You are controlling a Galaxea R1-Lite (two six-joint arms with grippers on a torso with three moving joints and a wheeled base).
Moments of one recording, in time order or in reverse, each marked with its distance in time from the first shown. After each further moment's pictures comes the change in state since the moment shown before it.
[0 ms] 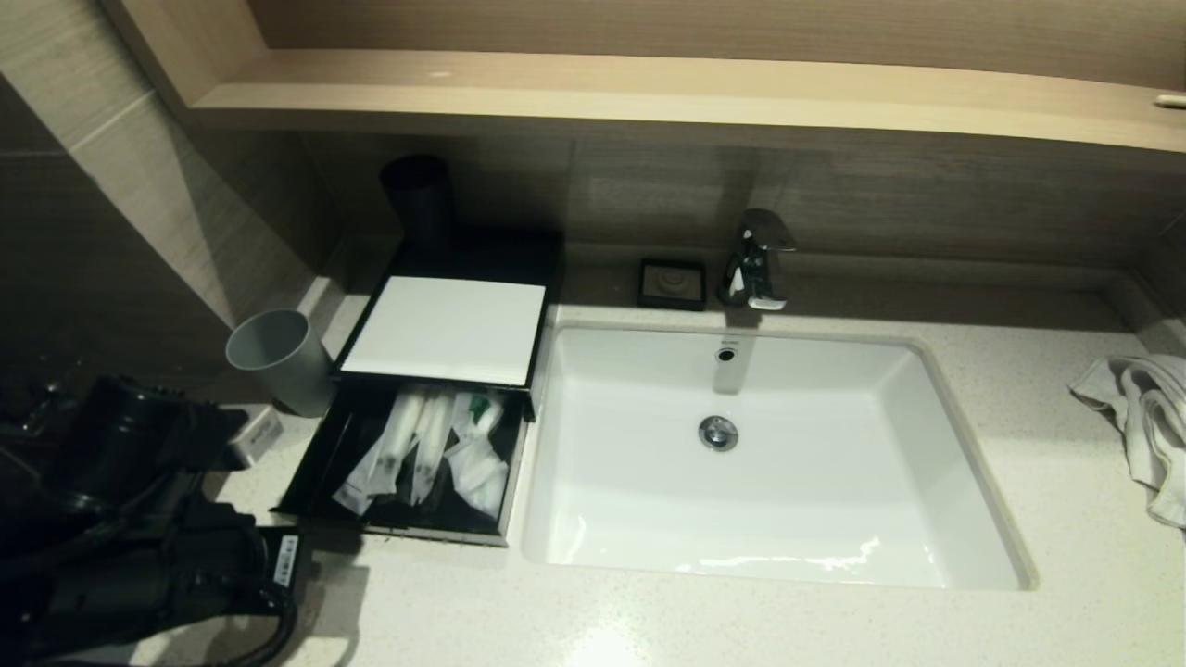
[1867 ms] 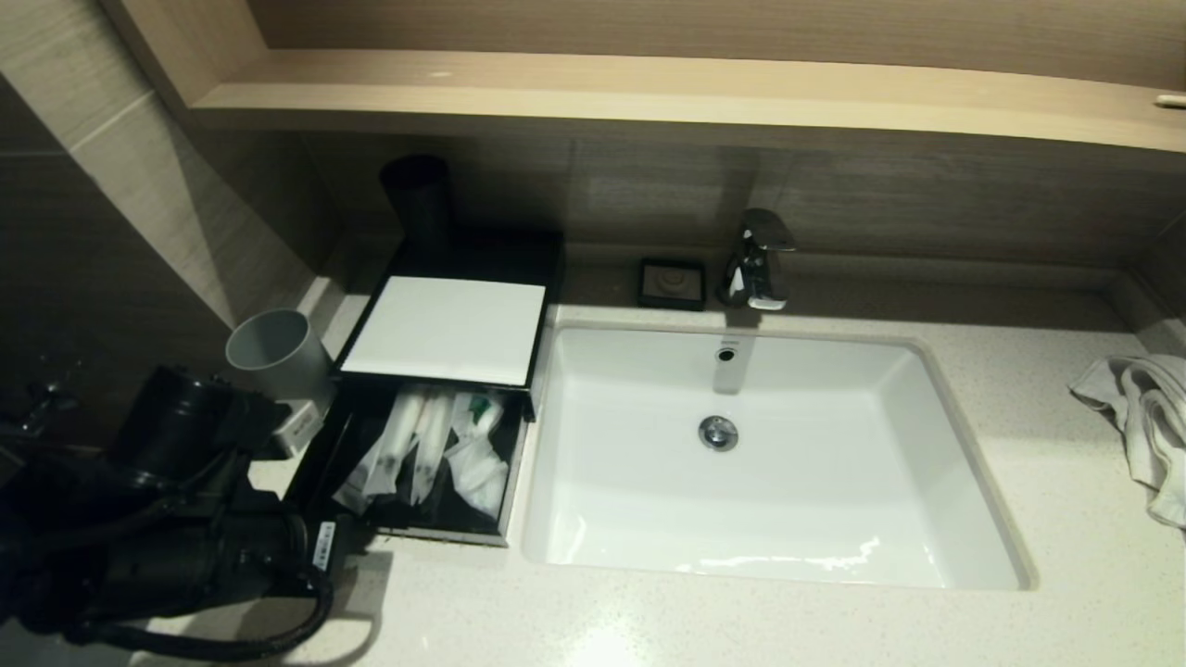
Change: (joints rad) left arm -0.003 0.088 -0.033 -0.044 -0.082 0.003; right arm 0.000 0.000 0.000 0.000 0.000 0.000
